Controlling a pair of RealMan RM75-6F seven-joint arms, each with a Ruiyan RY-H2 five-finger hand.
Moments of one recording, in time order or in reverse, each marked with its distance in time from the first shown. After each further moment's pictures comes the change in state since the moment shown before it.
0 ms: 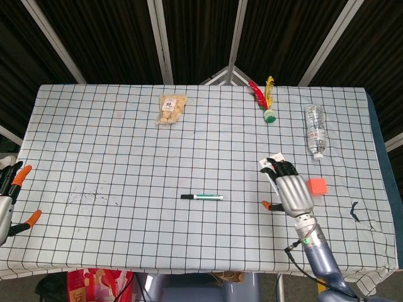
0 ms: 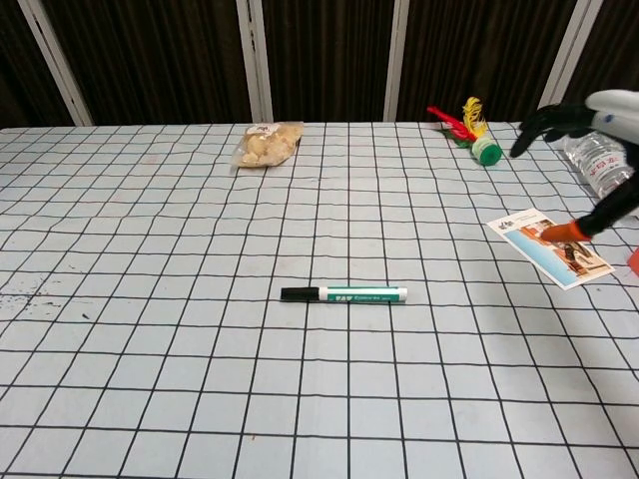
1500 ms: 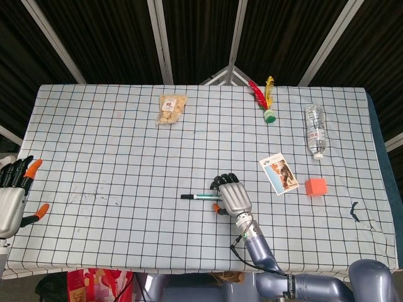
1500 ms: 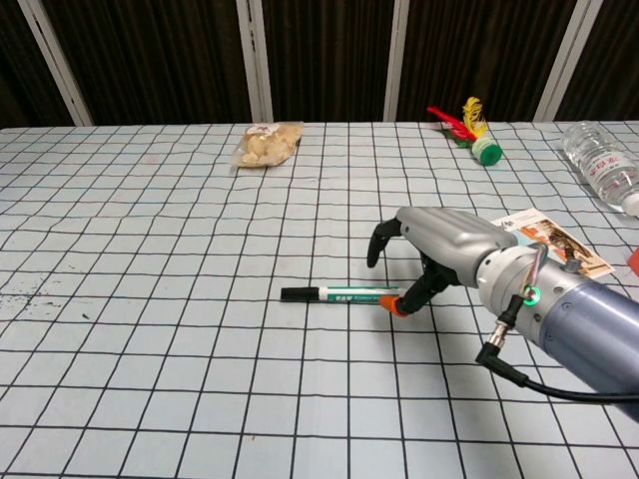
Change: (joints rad) left arm -0.066 -0.034 -0.033 -0.028 -0.103 -0.057 0.124; right arm 0.222 -0.460 -0.017 0.365 0.192 -0.069 -0.096
